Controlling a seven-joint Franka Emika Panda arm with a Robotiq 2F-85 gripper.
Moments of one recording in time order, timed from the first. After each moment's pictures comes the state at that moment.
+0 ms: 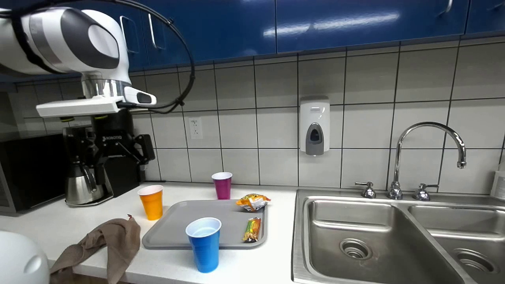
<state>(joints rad) 0.17 -0.57 0.10 -2.56 0.03 1.89 -0.02</state>
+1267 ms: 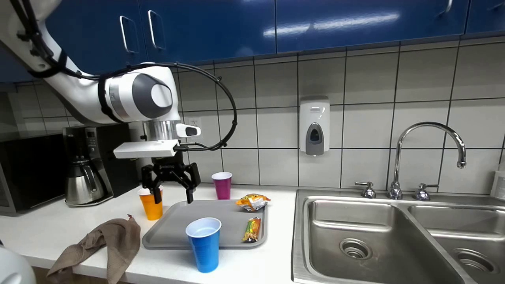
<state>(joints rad) 0.04 -0.27 0.05 -2.57 -0.04 2.26 -0.01</state>
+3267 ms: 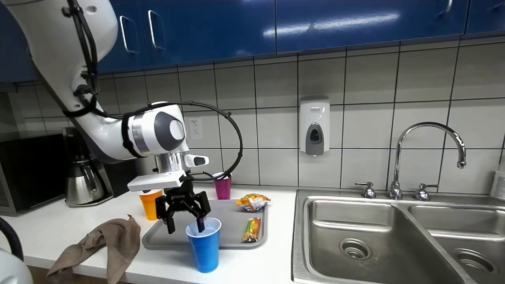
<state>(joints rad) 0.02 -0.04 0.05 -2.56 -0.20 2.37 0.19</state>
